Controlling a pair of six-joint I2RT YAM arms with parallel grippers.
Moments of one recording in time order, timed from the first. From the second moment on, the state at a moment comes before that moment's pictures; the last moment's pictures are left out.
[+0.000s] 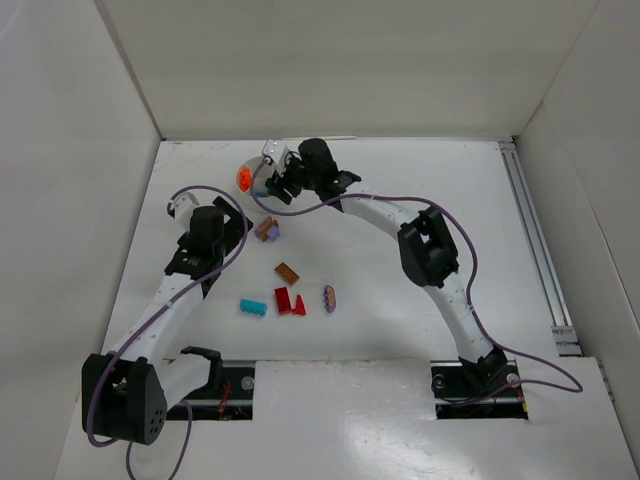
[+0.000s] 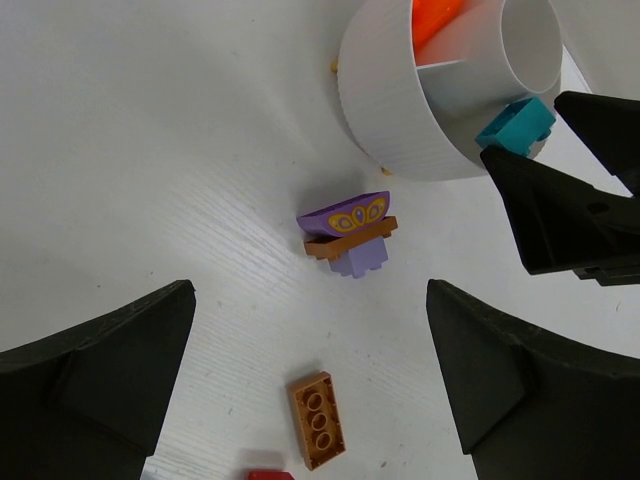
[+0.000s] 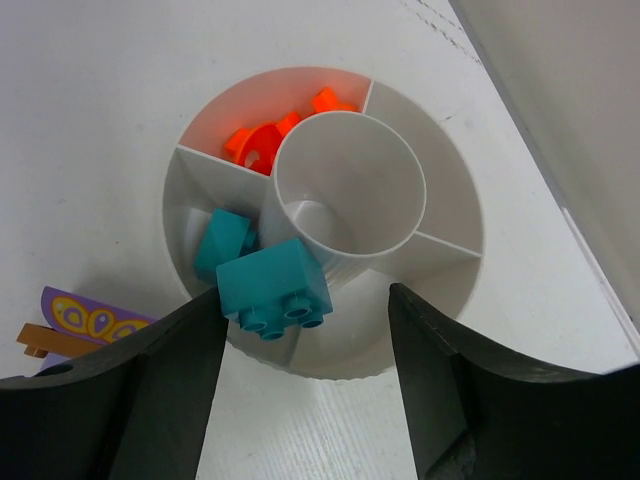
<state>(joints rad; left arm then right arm) -0.19 1.05 0.66 -0.22 -0.29 -0.88 0.70 2.44 2.13 -0.06 -0.35 -0.42</state>
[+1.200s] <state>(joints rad) -0.30 0.87 0.49 -0.56 -0.17 -1.06 0.70 1.90 1.44 -0.08 -0.28 -0.50</state>
